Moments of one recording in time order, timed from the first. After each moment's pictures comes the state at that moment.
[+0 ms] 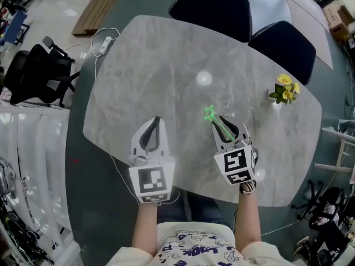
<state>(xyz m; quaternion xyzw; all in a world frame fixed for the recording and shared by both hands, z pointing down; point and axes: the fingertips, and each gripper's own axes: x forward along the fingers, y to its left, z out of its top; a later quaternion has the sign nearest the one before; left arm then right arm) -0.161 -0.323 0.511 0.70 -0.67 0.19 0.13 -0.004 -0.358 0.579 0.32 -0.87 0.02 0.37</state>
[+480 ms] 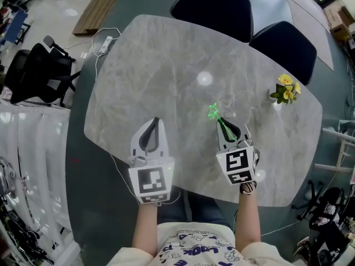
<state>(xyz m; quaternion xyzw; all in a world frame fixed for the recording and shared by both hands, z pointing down) -0.167 -0.317 0.513 0.70 -0.68 0.19 0.13 0.000 -0.359 0.579 0.34 -0.87 0.03 0.37</state>
